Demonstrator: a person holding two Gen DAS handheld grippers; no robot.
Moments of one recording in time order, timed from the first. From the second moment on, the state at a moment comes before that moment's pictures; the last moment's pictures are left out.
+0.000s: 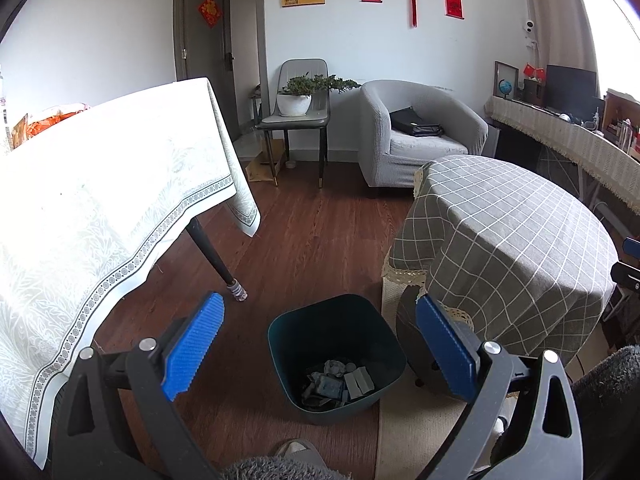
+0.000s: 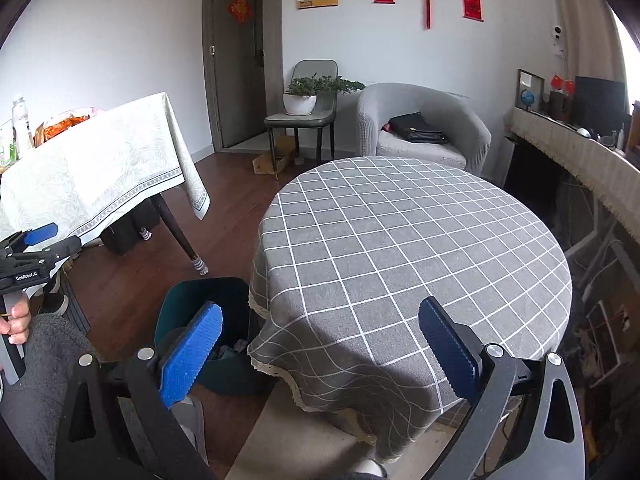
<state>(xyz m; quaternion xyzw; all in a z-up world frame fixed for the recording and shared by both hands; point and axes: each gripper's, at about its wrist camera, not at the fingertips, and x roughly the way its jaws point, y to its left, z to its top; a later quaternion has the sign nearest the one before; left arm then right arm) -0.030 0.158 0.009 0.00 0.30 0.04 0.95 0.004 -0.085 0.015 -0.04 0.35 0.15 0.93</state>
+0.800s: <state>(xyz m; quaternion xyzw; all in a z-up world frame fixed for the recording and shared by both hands) -0.027 0.154 0.004 0.01 0.30 0.04 0.95 0.002 -0.089 0.017 -0.02 0.35 0.15 0.92</state>
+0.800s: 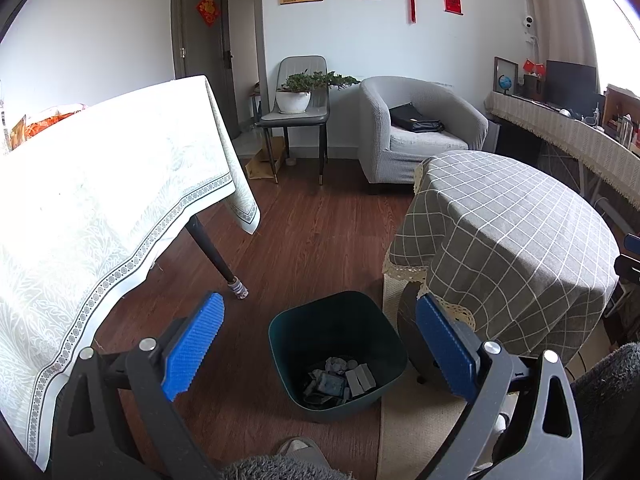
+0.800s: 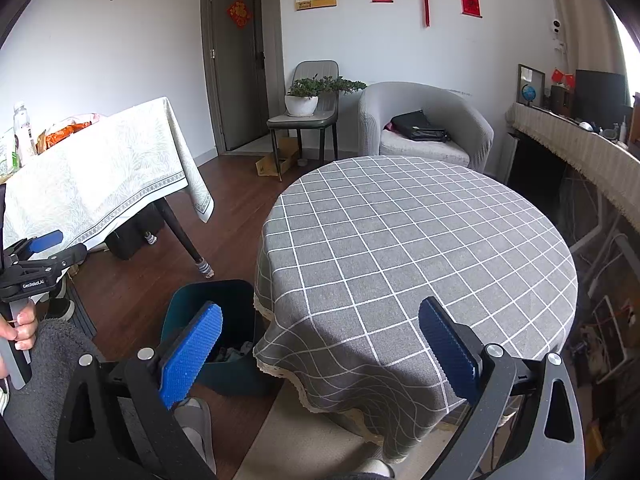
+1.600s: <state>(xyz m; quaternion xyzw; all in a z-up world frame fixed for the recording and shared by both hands) -0.028 0.151 0.003 0.01 0.30 0.04 0.95 0.003 -0.089 0.017 -0.02 0.35 0.15 0.92</state>
